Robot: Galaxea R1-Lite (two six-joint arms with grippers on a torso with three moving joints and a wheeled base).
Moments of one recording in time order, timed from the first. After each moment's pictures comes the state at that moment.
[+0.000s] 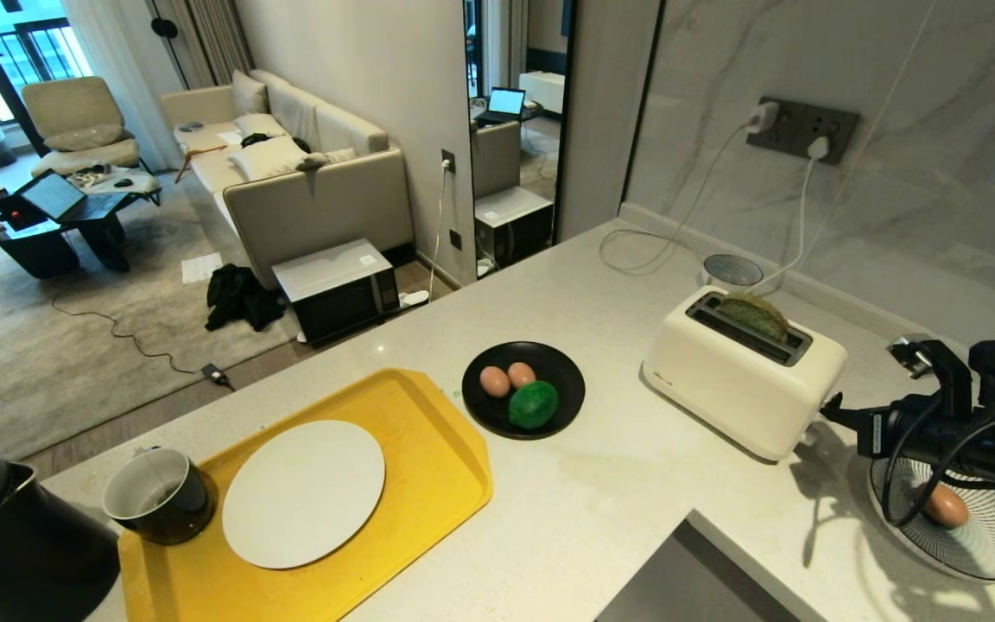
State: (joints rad) left arm 0.01 0.00 0.00 -0.01 0.00 0.00; right arm -0.28 1.94 -0.73 -0.63 0.44 -0.18
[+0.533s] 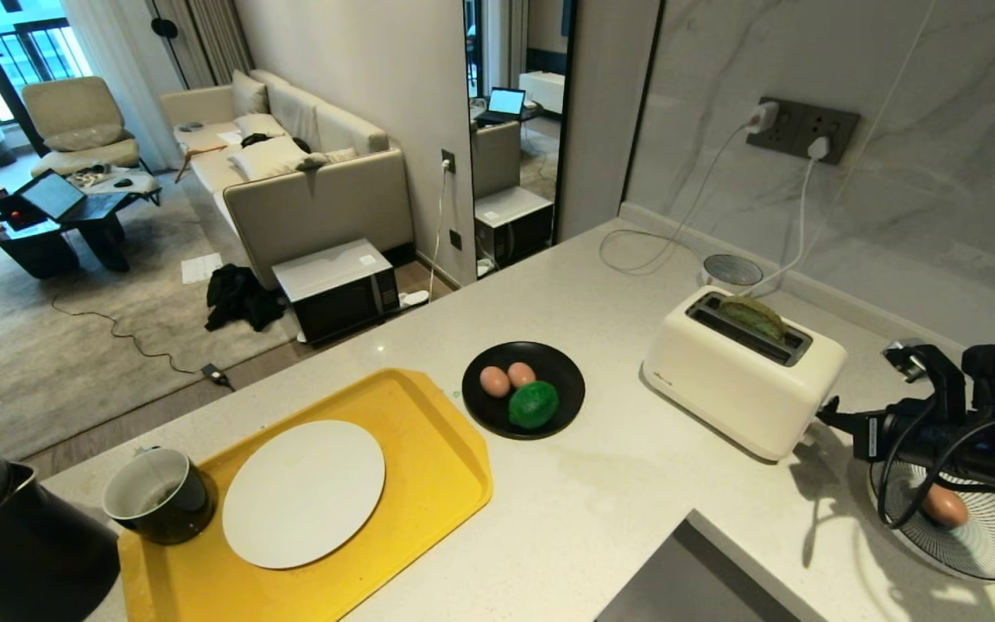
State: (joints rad) left arm 0.01 0.00 0.00 -0.01 0.00 0.00; right arm -0.28 1.97 -0.73 -0.63 0.44 -0.18
